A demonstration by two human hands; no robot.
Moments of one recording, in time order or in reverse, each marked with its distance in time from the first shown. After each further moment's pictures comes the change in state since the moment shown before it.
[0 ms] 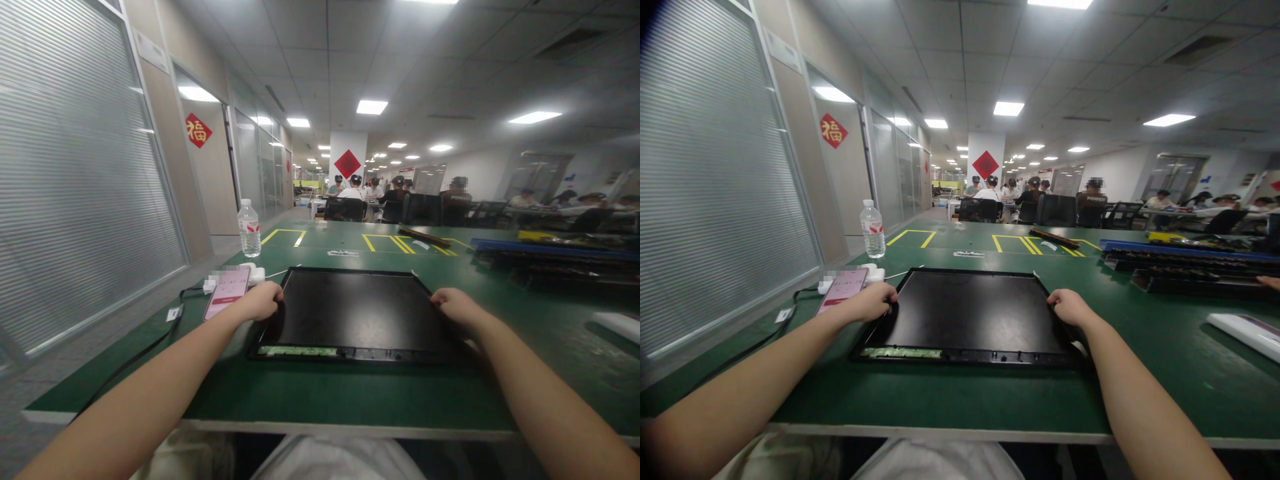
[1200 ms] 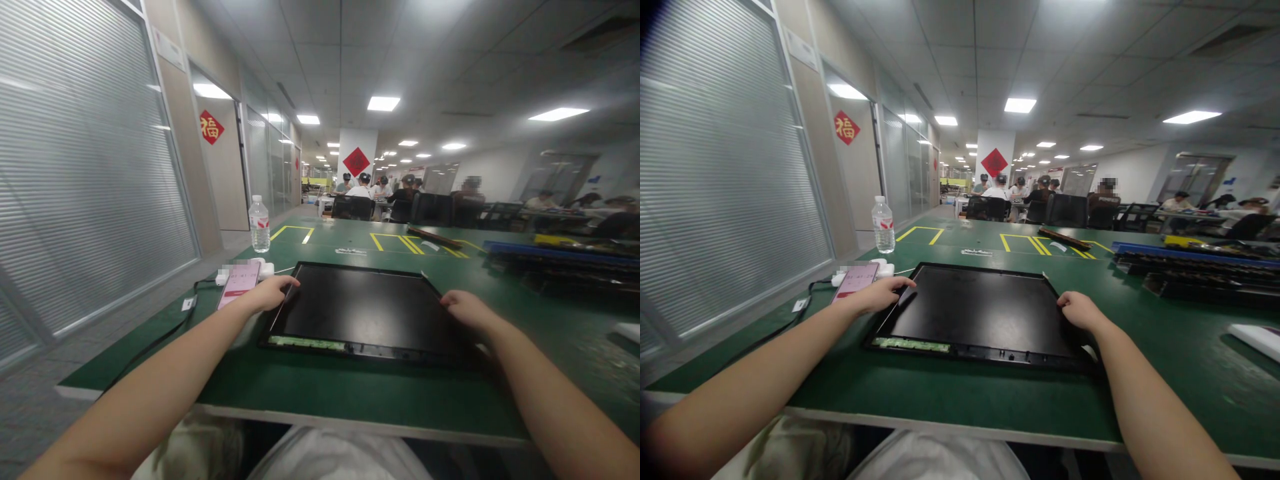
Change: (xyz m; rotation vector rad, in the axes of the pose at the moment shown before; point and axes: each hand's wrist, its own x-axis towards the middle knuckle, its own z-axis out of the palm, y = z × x) left_hand -0.006 0.002 -0.004 -0.557 0.067 -0.114; right_hand -0.001 -0.010 -0.009 -0.126 -0.033 0.022
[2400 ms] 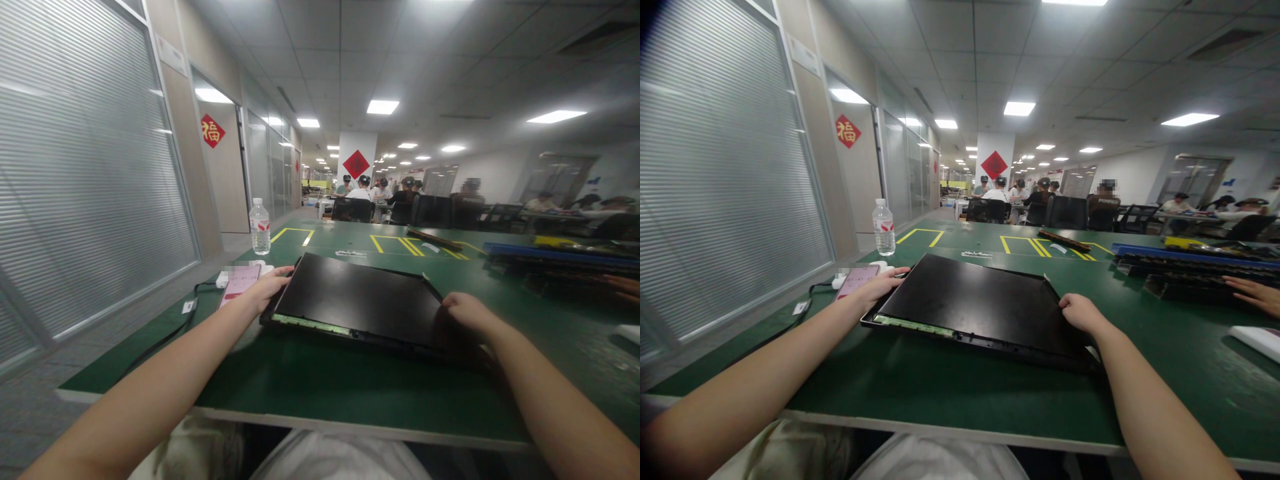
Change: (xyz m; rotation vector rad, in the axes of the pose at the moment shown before) left_hand 0.003 0.016 0.003 -1.008 0.033 -0.309; right_hand -0.006 -0.005 -0.002 -0.003 -0.001 0.038
